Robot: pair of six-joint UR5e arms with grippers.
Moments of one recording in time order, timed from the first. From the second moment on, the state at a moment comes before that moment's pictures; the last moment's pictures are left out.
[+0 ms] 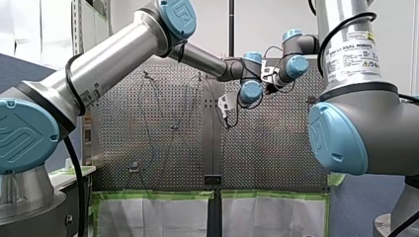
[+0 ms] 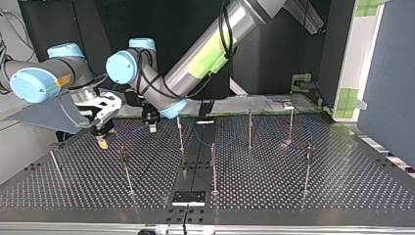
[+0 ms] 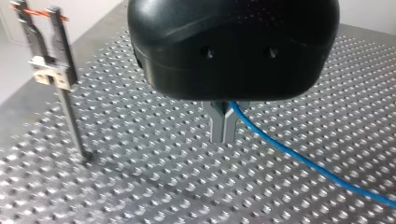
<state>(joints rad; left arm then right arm) -0.81 -2.38 -0.91 -3.07 -2.33 -1.88 1.83 -1.26 1.47 -0.04 1.32 1.80</state>
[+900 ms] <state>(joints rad) -0.80 -2.29 -0.91 -3.06 -2.35 -1.88 1.81 -1.34 1.43 0.01 1.28 1.81</state>
